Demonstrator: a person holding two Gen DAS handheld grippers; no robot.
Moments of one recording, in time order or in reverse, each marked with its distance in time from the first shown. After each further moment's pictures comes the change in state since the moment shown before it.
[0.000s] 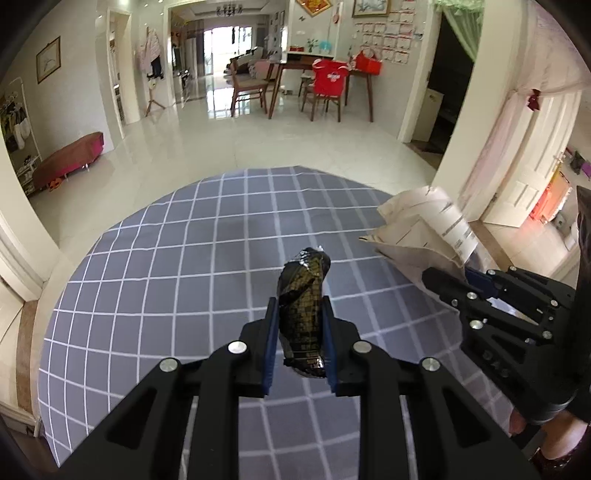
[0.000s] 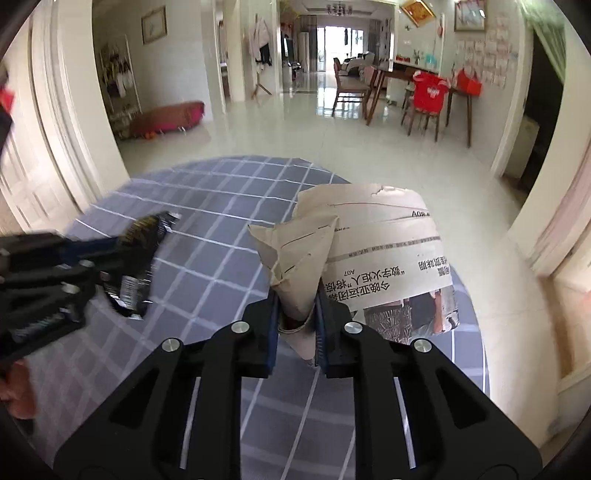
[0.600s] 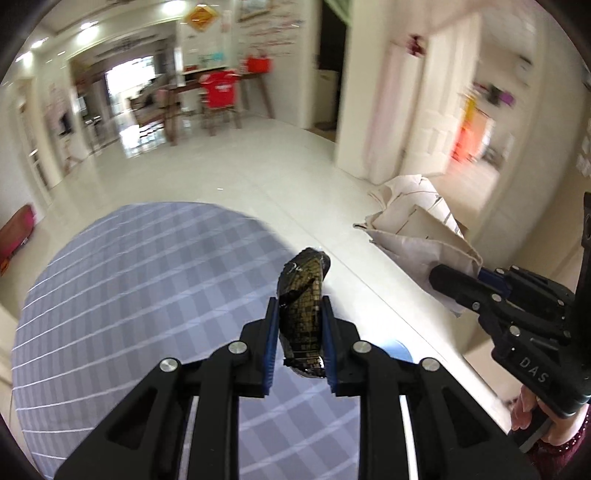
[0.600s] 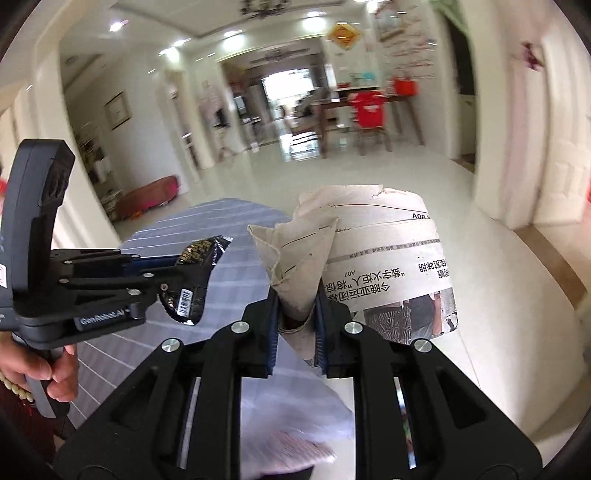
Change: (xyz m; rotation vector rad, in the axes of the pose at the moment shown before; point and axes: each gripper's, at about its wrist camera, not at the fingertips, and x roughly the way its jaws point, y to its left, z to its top) left arm -0.059 -0.229 -0.050 0.321 0.001 -0.227; right arm -0.210 -0.147 -0.144 0.262 -0.215 -0.056
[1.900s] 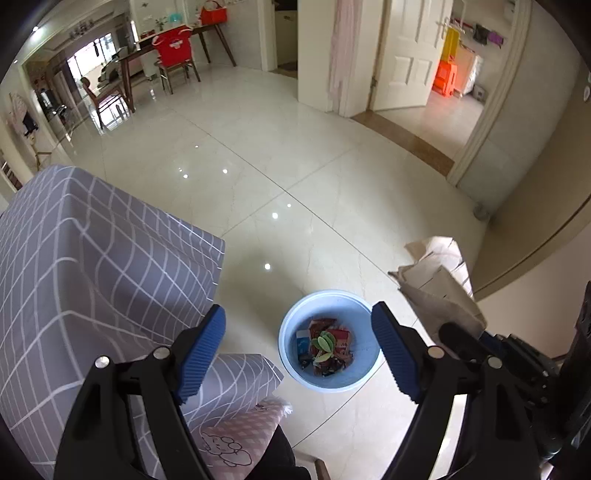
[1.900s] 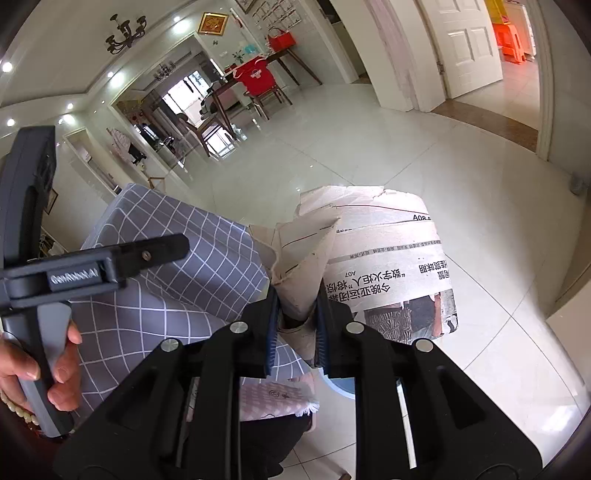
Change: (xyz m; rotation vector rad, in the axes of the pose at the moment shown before) left arm 0.146 -0.166 -0.031 0.068 0.210 -0.009; right arm -0.016 -0.192 -0.157 0.444 0.085 -0.125
